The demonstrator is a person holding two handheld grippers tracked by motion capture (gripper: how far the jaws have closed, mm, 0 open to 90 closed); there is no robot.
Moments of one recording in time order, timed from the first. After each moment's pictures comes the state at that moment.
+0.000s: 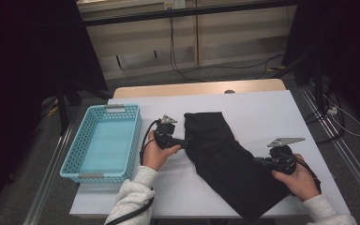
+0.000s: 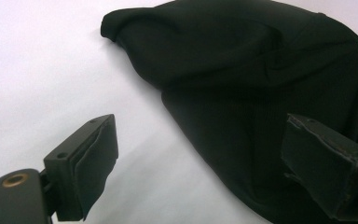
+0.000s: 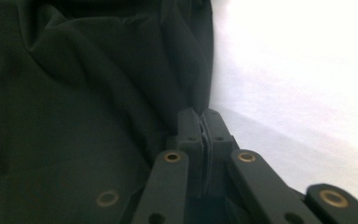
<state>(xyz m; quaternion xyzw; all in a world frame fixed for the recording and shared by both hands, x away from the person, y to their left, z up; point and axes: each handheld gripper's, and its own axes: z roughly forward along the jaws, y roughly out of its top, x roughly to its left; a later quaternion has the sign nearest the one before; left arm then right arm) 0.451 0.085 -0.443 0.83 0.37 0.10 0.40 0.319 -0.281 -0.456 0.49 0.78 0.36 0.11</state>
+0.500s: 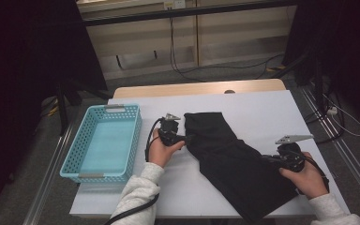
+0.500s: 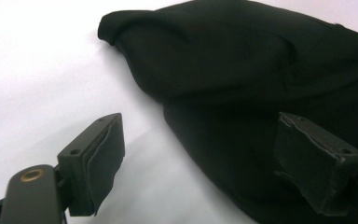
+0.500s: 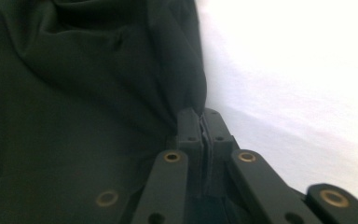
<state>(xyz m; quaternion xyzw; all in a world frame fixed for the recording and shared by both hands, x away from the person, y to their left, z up) 0.467 0.069 -0.452 0.82 0.40 0.09 0.40 0.318 -0.299 -0.450 0.51 0.78 0.36 0.12</state>
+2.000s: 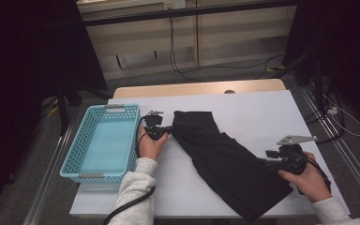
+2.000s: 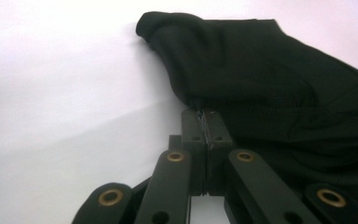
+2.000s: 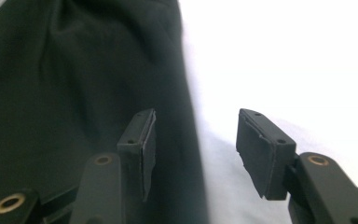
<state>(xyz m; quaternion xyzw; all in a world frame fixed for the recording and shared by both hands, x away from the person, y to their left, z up) 0.485 0.119 -0.450 0.77 0.49 0.09 0.40 0.311 -0.298 -0.443 0.50 0.77 0.37 0.14</state>
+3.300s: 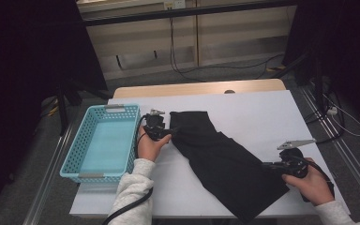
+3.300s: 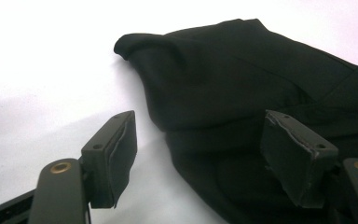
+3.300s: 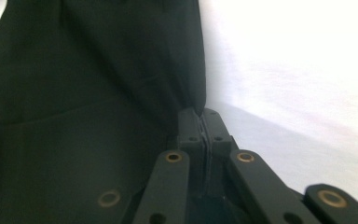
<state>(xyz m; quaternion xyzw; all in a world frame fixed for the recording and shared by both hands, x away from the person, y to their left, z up) 0.480 0.112 -0.443 0.79 0.45 0.12 0.40 0.302 -0.302 -0.448 0.51 0.78 0.36 0.07</state>
